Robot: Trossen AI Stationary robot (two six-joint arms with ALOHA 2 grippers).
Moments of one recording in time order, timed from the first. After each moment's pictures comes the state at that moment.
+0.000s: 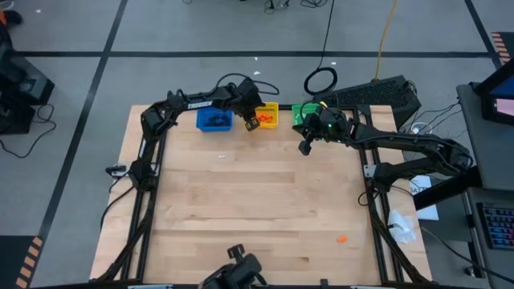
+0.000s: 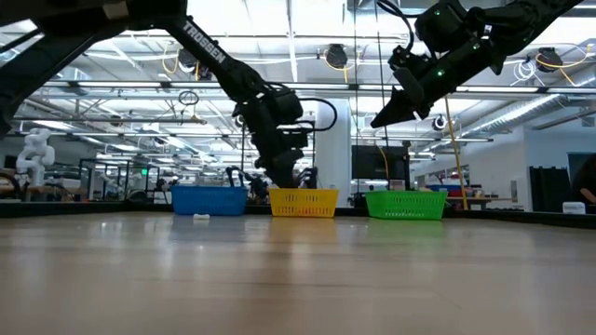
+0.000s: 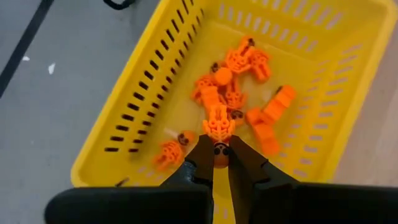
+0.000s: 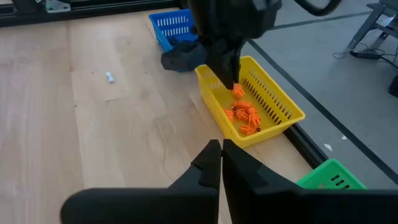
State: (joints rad) left arm 0.65 2.12 1.61 -0.51 0.06 0.25; right arm -0.45 1.19 0.73 0.03 0.03 -0.07
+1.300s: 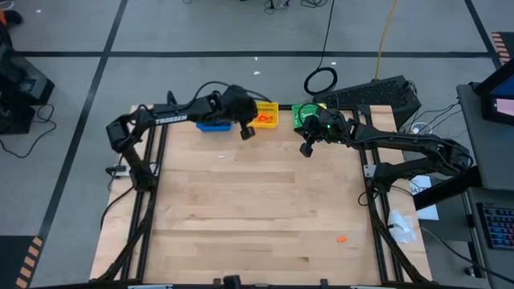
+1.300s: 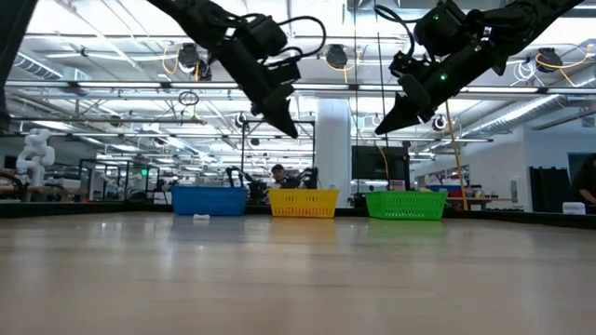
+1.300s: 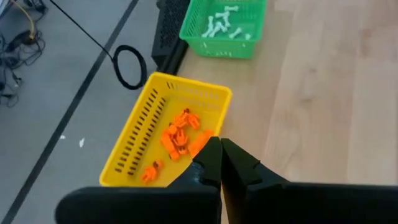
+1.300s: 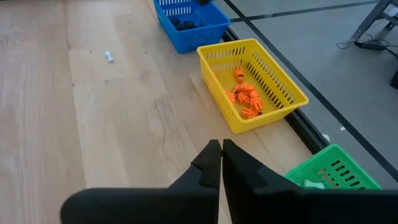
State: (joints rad) left arm 0.49 1.73 1.35 -0.35 -0.01 0.27; right arm -0.45 1.19 0.73 -0.03 0.03 -0.10
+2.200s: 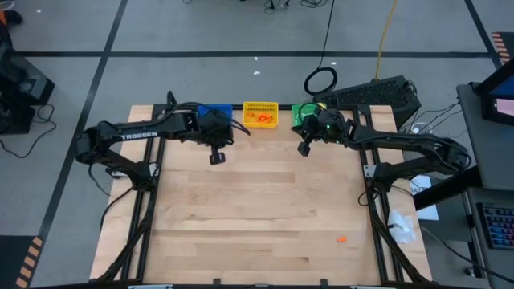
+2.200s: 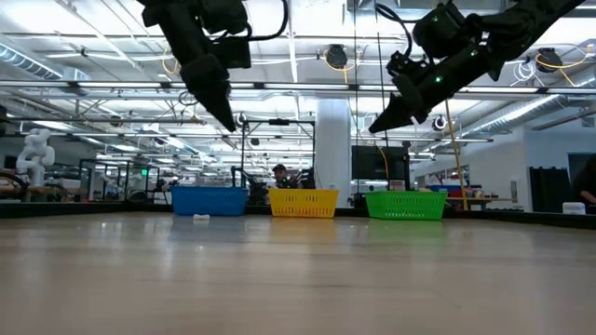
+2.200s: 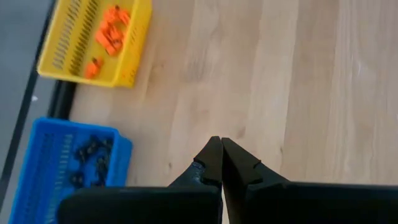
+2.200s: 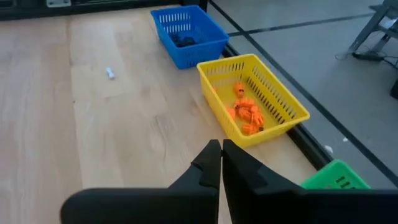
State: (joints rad) left arm 0.33 1.39 1.10 -0.71 -0.04 0.23; right arm -0.45 1.21 0.71 0.06 0.02 -0.08
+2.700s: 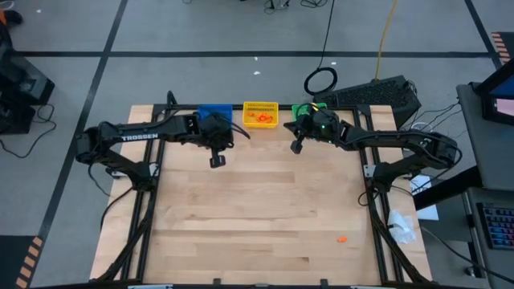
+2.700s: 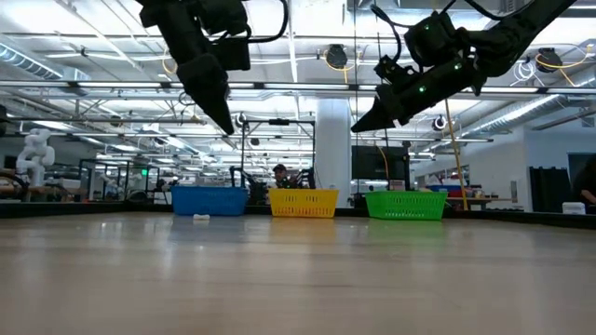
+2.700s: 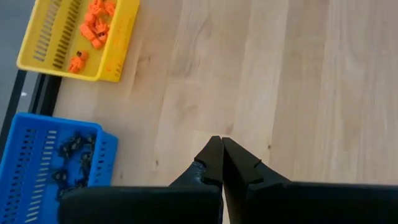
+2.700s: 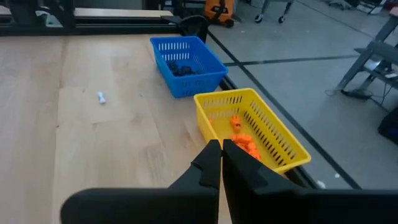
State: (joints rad) left arm 0.31 1.39 1.08 -0.70 -0.03 0.20; right arm -0.45 1.34 0.70 0.34 0.02 -0.16
